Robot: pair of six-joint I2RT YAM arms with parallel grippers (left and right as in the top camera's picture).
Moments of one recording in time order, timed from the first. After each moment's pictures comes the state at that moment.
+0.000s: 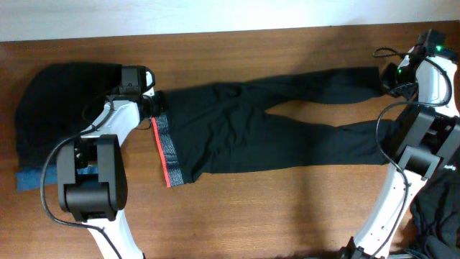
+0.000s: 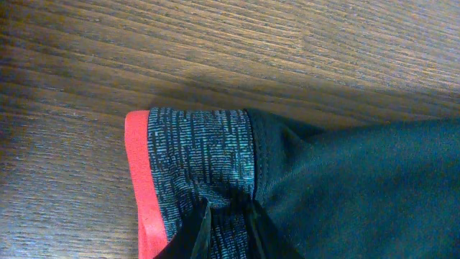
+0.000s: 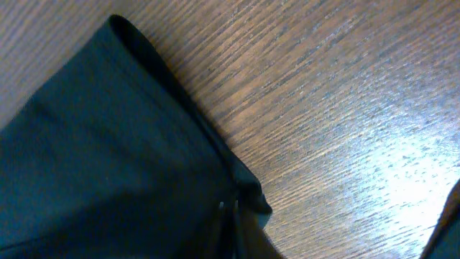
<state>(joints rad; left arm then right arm) -0.03 2.09 1.36 -0.34 0.10 -0.23 -0.45 2.54 2.27 -1.07 -0.16 0.19</state>
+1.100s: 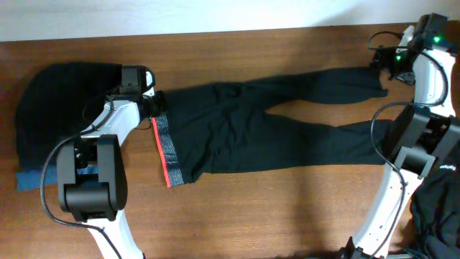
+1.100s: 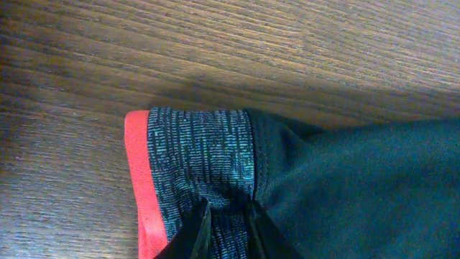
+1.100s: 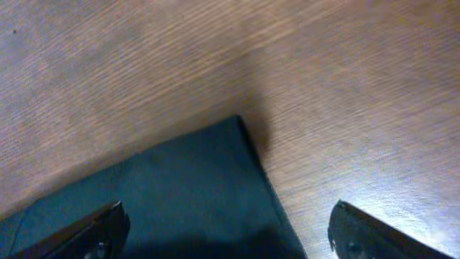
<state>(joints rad) -0.03 2.09 1.36 -0.34 0.10 -0.23 -0.41 2.53 2.34 -0.95 -0.17 0.04</state>
